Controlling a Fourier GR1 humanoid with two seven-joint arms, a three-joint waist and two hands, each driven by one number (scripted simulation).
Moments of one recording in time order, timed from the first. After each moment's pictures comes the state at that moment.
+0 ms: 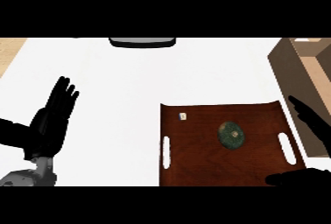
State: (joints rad) left arm -0.08 0.32 -0.12 -1.67 0.32 0.29 0.15; right arm 0.04 -0.63 0.14 -2.10 0.08 0.01 0.76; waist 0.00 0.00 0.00
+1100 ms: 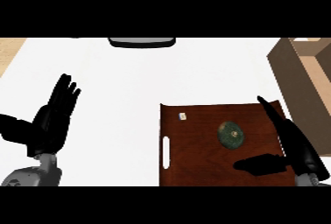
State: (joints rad) left arm -0.10 0.22 -0.03 -1.67 0.21 0.21 0.19; right arm -0.02 -0.31 0.18 -1.92 0.37 0.09 0.72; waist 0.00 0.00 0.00
